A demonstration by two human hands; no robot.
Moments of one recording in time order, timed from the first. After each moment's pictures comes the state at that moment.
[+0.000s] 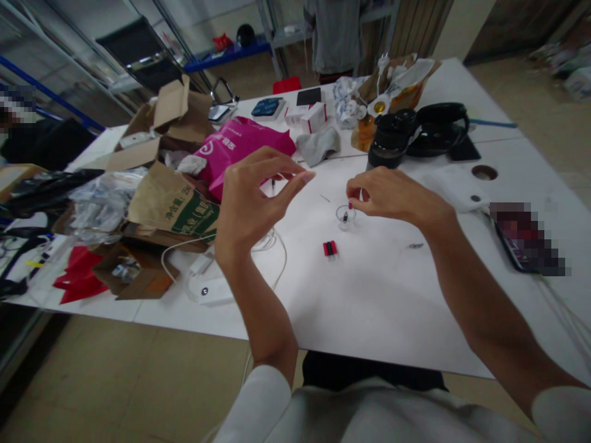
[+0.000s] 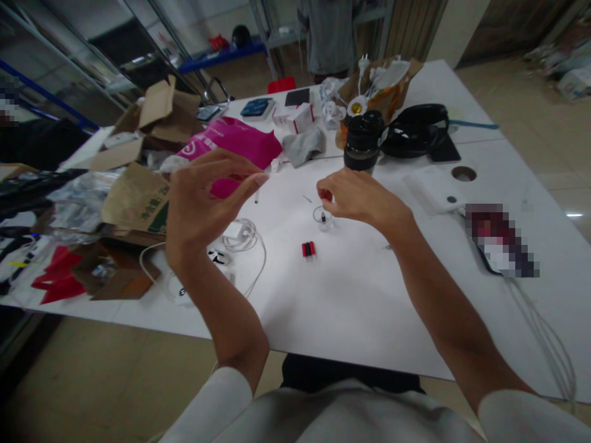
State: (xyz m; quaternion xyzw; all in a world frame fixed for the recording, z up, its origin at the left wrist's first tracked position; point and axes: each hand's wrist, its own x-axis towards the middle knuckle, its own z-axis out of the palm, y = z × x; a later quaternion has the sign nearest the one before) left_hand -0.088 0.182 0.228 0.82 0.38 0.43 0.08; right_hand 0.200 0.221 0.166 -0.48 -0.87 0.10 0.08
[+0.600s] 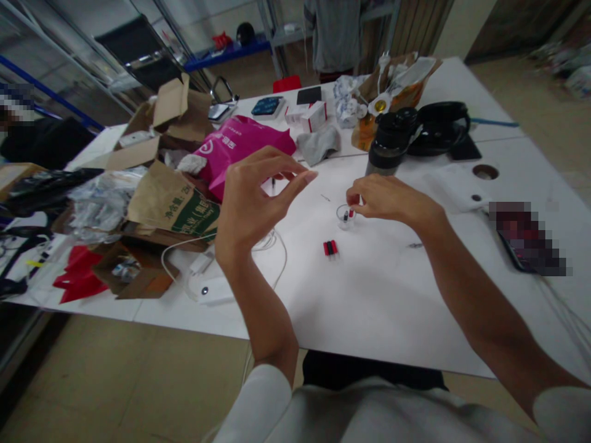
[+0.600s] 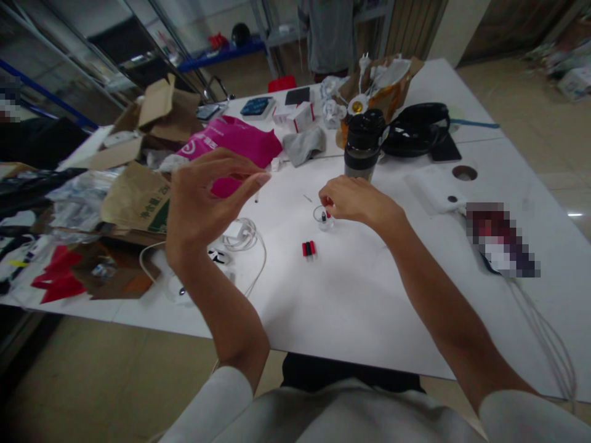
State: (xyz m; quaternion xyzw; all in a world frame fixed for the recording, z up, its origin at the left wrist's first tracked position) left_hand -0.090 0.185 0.225 0.82 0.37 0.43 0.11; right_hand 0.196 0.231 0.151 -0.48 -0.87 0.13 0.00
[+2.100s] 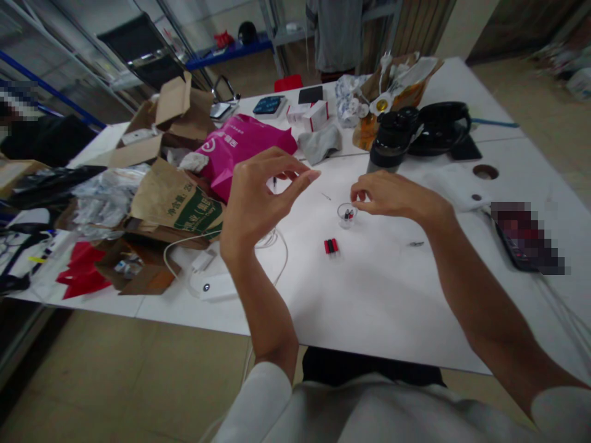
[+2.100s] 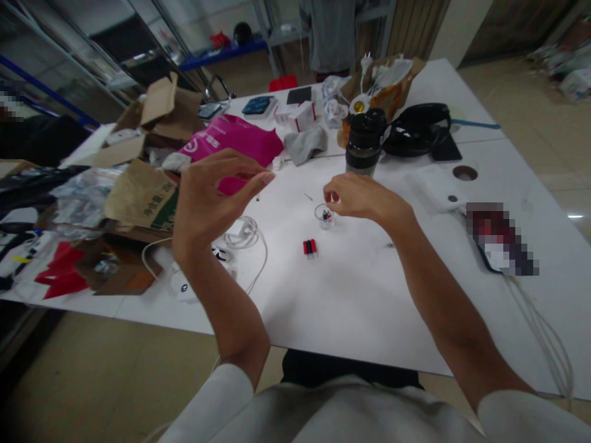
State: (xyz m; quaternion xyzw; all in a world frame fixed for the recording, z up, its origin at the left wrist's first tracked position) left_hand -0.085 0.182 0.227 0.81 0.39 0.43 0.09; right_hand 0.208 0.231 0.150 -0.47 -0.87 0.14 0.04
